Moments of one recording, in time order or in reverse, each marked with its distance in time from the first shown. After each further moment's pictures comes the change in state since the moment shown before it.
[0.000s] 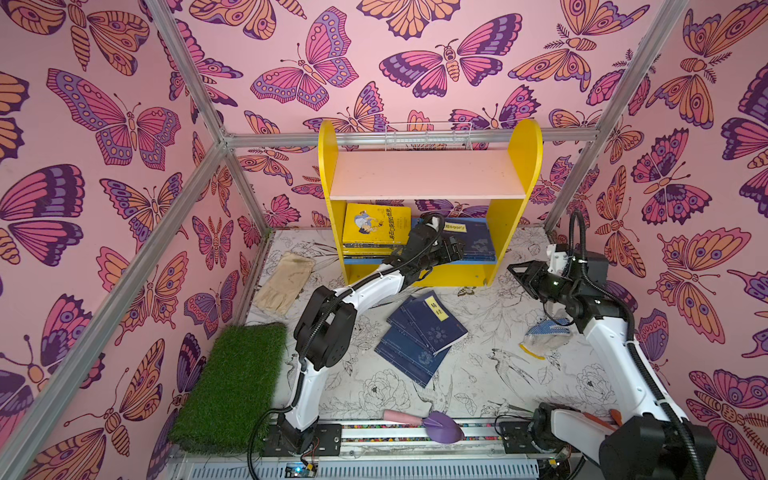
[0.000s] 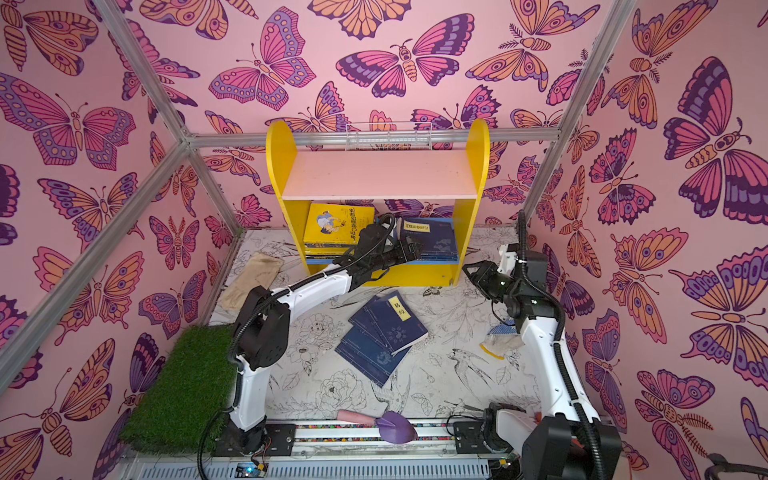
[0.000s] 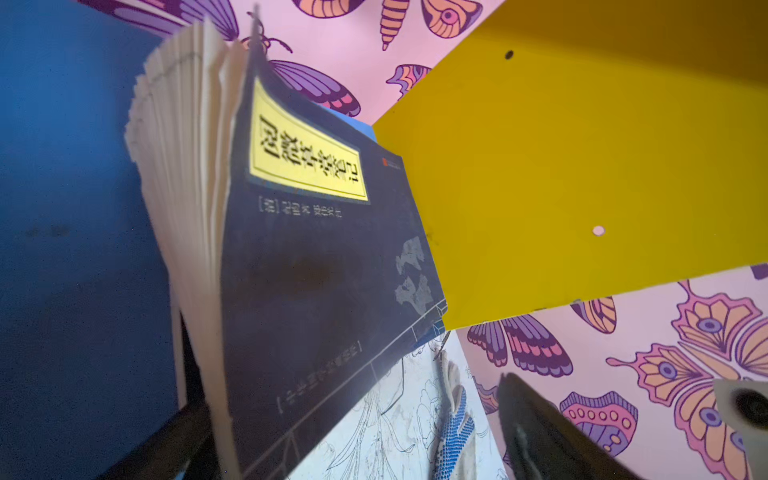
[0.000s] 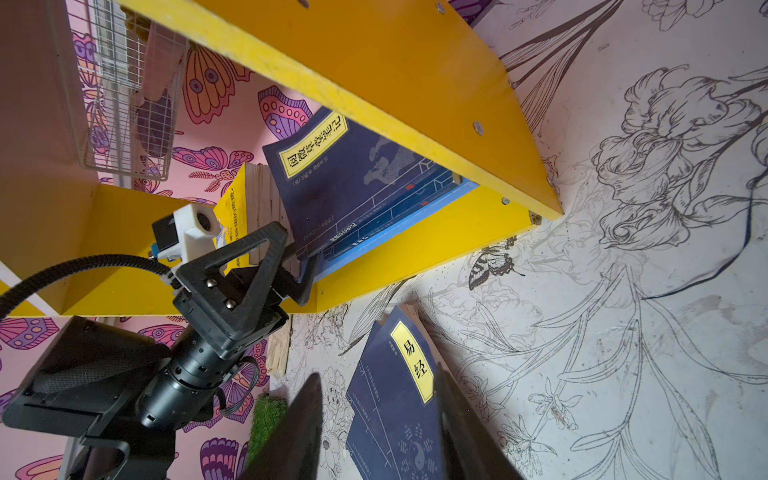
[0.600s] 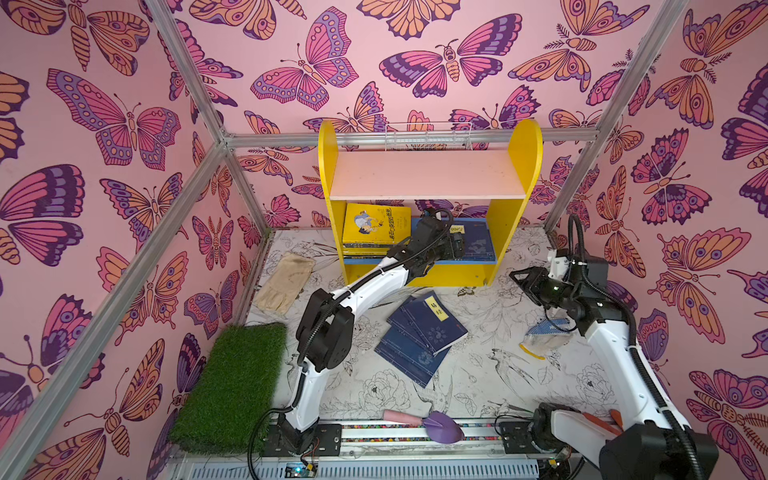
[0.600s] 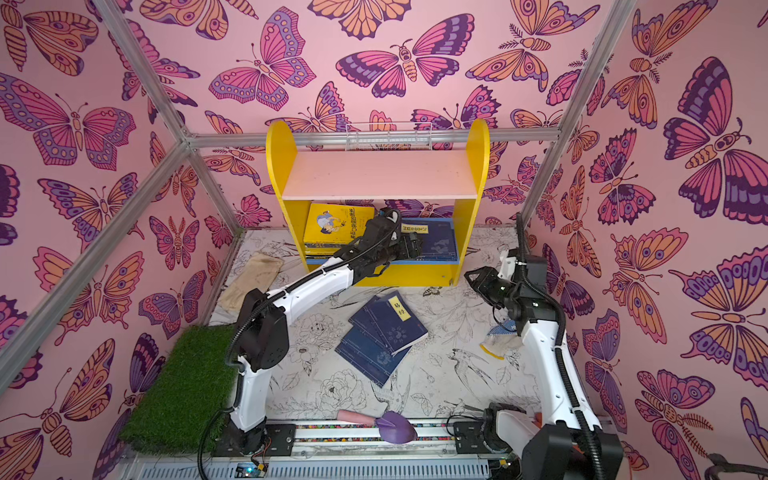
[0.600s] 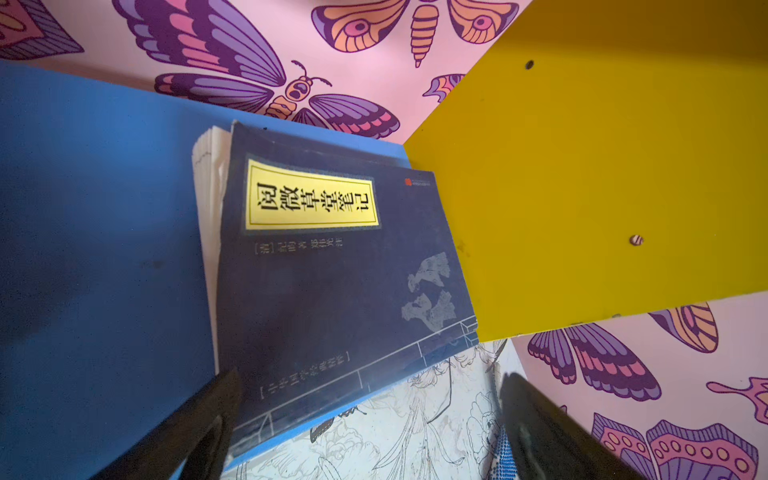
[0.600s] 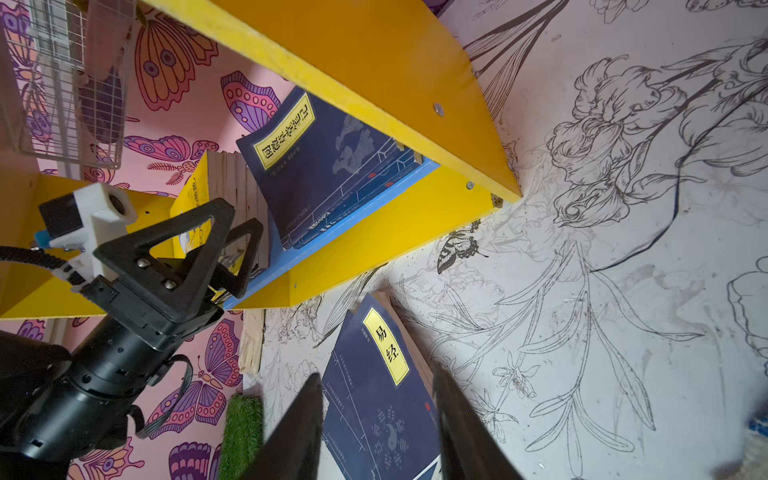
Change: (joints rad) left arm -0.032 0.011 0.168 -0.234 -0.150 0.137; right arm 0.000 -0.037 -0.007 -0.097 0.059 -0.056
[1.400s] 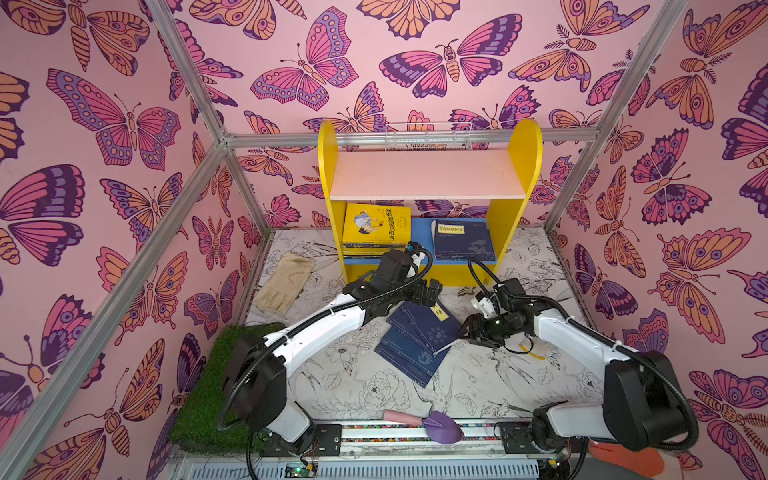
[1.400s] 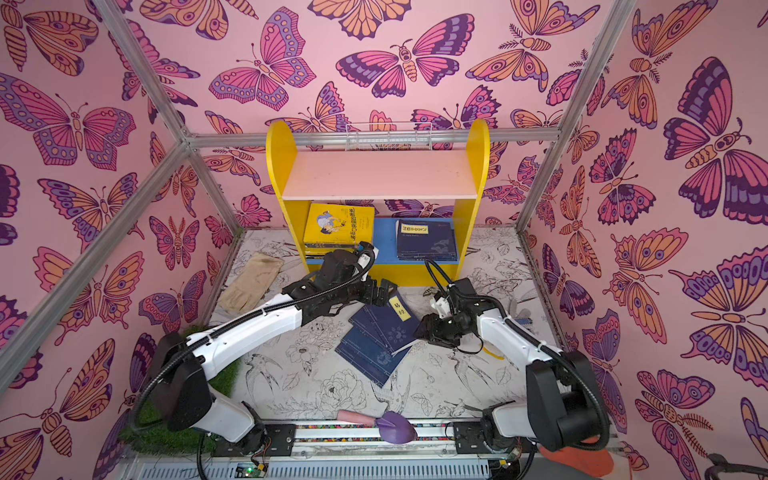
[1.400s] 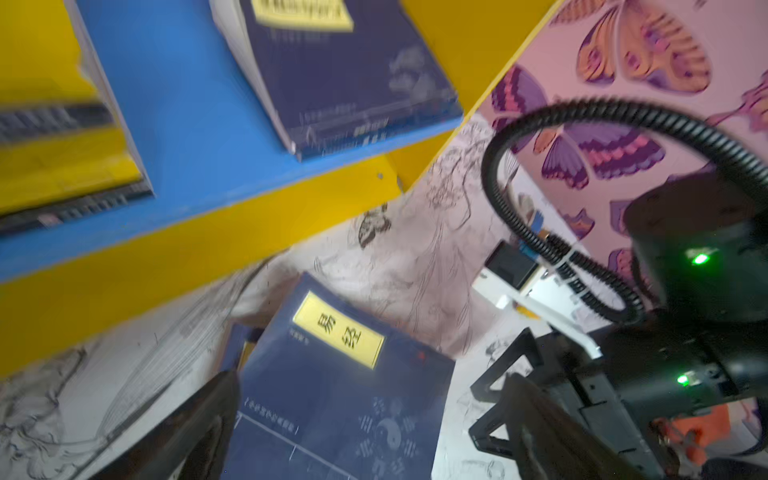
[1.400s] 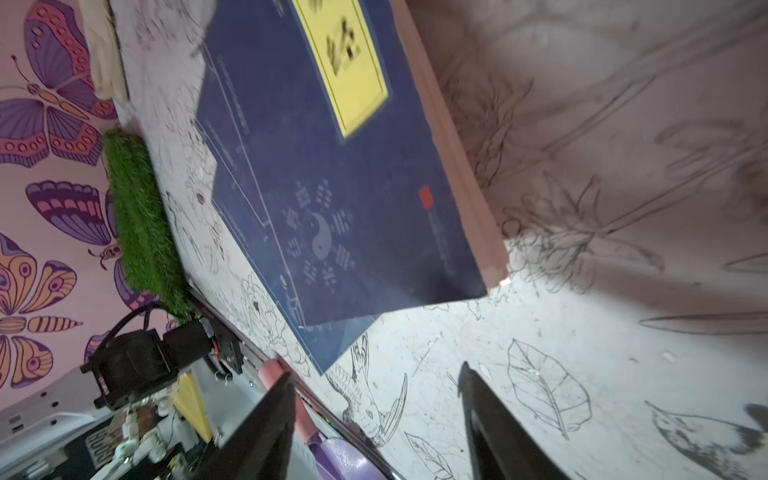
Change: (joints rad) left arm -0.002 -0.515 -0.673 -0.065 0.145 0.300; right arm 0.430 0.312 -0.171 -0.146 -0.101 -0.235
